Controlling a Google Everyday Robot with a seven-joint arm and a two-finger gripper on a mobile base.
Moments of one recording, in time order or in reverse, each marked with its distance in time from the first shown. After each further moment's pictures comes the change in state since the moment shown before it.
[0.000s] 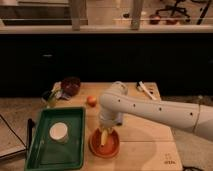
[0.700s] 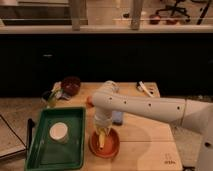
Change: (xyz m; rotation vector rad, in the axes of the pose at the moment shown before) arm -0.009 -0.011 0.010 -0.078 -0.078 -0.131
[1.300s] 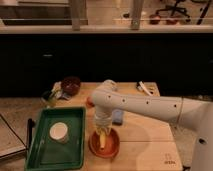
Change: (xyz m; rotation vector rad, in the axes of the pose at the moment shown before) arm -0.001 0.004 0.002 -0.014 -0.033 -0.011
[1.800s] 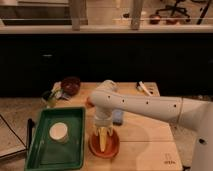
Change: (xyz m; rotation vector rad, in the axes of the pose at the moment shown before) arm -0.002 -0.001 0.000 -0.010 0.000 -0.019
